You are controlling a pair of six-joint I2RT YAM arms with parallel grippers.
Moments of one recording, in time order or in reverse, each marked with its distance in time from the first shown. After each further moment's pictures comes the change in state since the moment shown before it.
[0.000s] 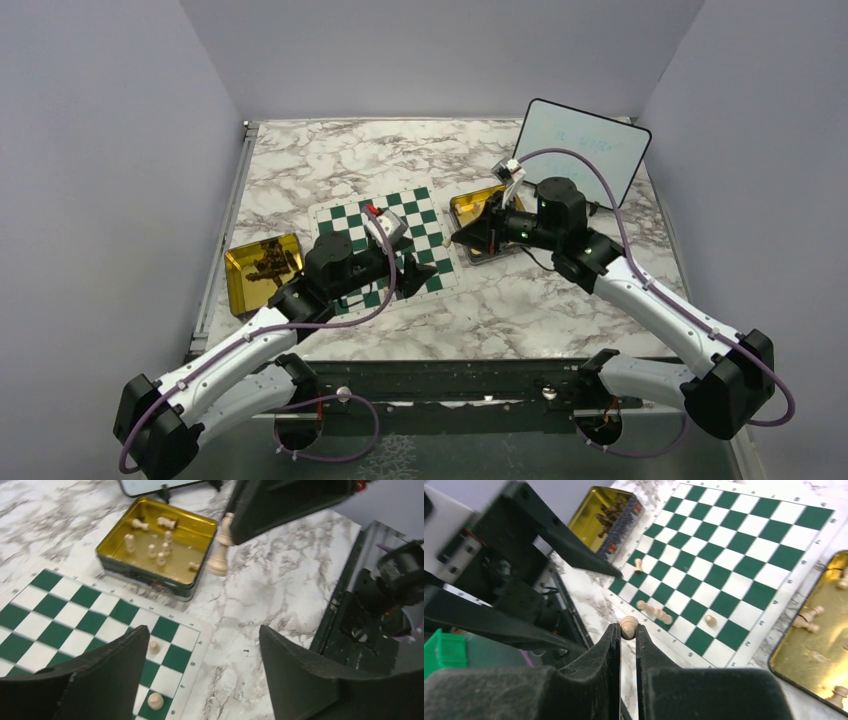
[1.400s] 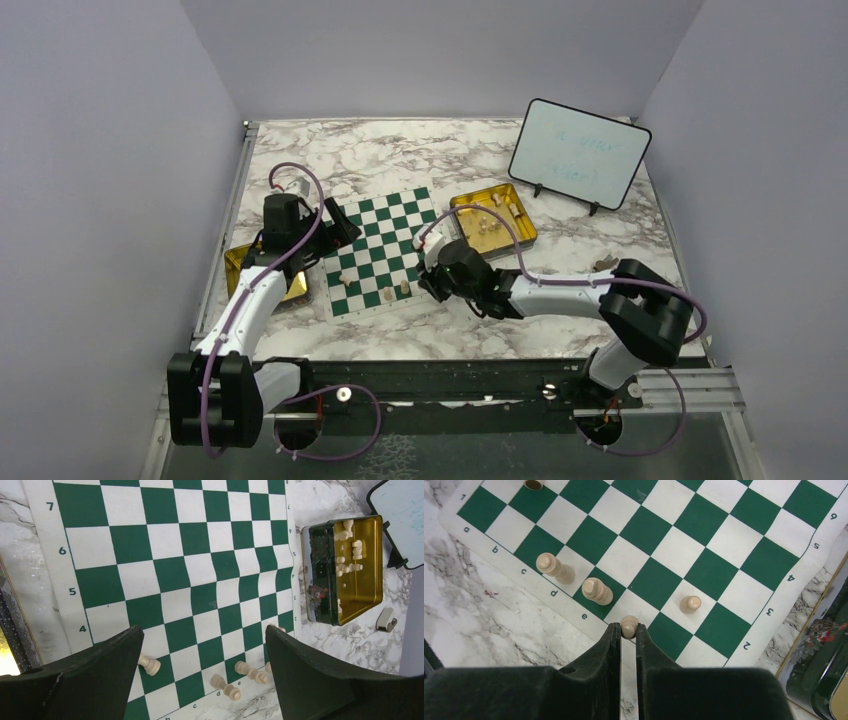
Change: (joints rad) left arm 0.677 0.262 0.124 -0.379 -0.028 -0.412; right arm 0.394 0.449 -0.143 0.316 0.609 -0.299
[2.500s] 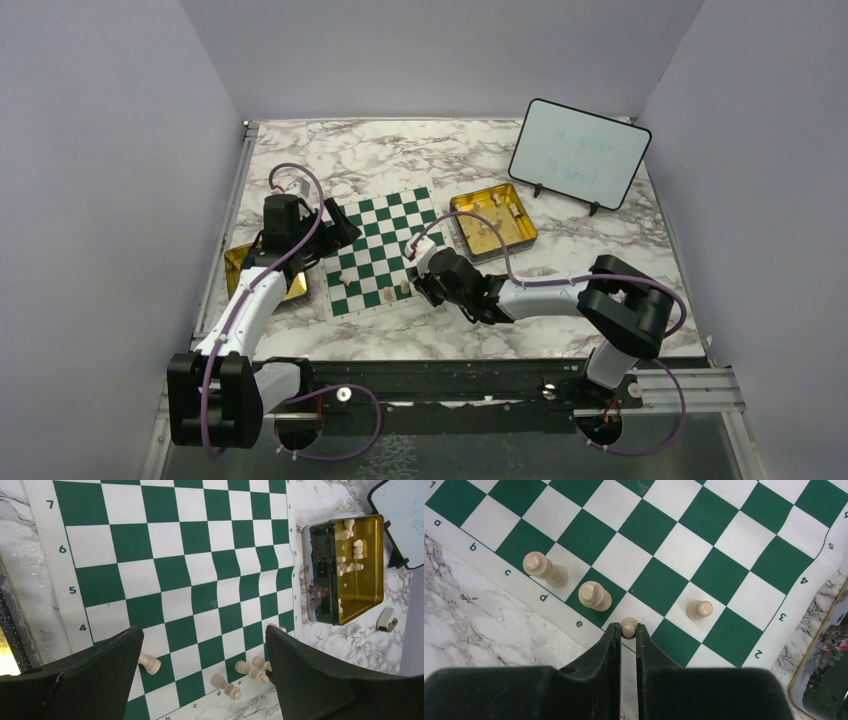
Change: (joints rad) left arm 0.000 -0.003 -0.004 0.000 -0.001 -0.001; right arm 0.045 0.103 0.006 0.072 0.080 -0.022
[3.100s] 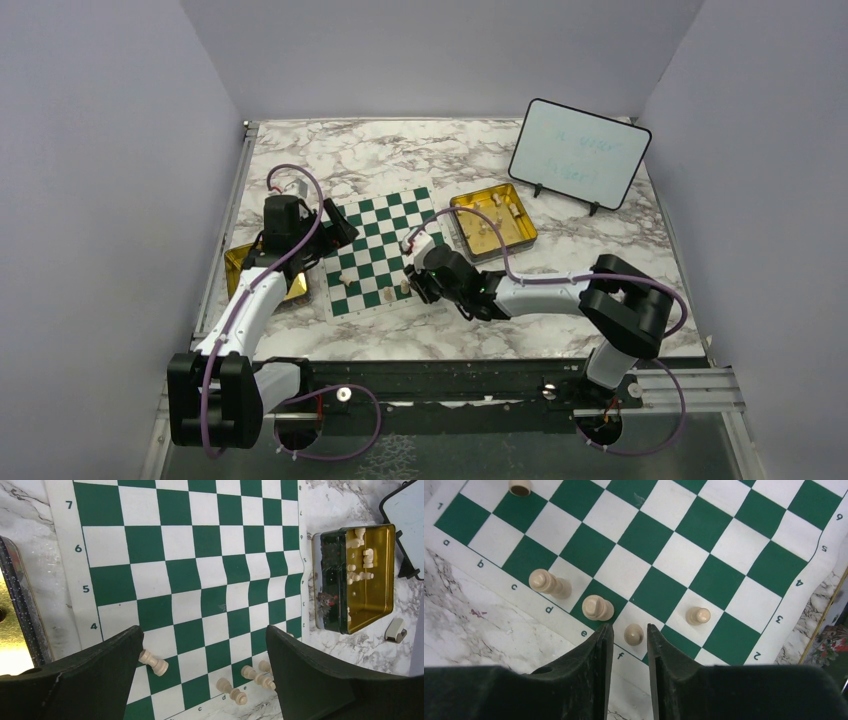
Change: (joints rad) left arm 0.000 0.000 -0.005 -0.001 -0.042 -0.014; right arm 0.006 0.005 0.040 -0.047 0.026 0.035
